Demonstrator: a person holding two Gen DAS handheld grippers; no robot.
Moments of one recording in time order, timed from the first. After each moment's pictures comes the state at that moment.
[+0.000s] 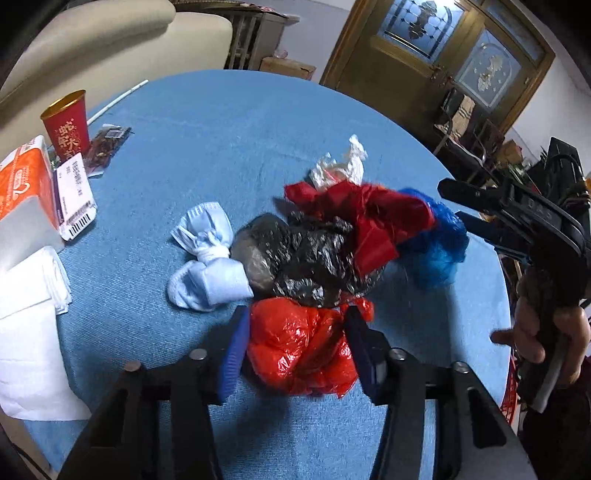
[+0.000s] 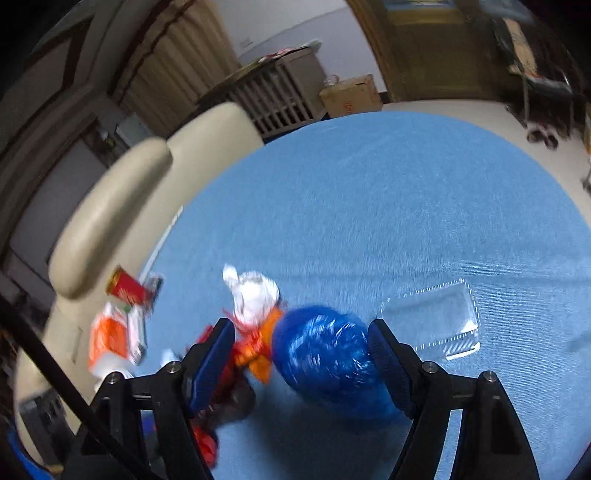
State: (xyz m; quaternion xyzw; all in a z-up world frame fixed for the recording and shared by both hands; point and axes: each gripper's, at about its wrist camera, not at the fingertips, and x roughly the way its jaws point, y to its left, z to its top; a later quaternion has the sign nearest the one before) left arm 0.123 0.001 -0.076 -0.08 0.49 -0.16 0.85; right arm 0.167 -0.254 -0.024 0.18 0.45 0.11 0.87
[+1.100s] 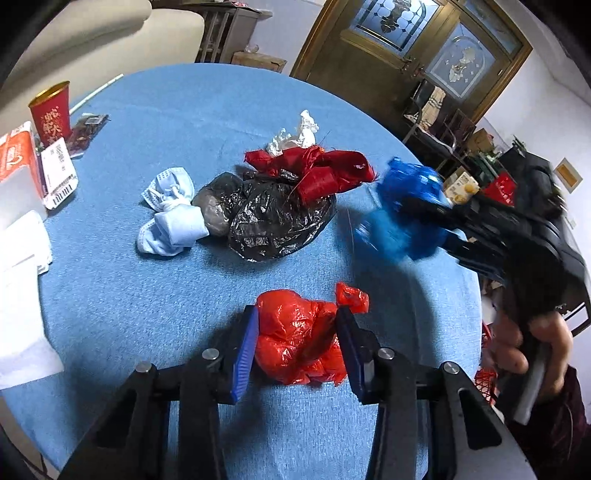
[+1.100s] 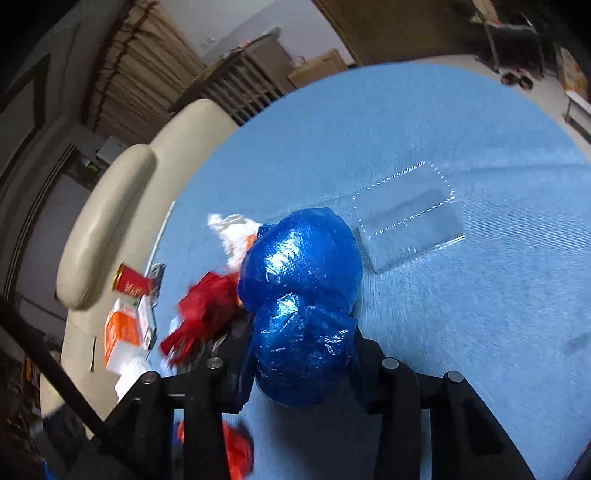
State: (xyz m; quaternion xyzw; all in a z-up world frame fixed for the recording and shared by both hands) left arm 0.070 -0.006 -0.071 -0.09 0.49 -0.21 0.84; right arm 0.108 -0.266 -0.042 0.27 0.46 0.09 0.84
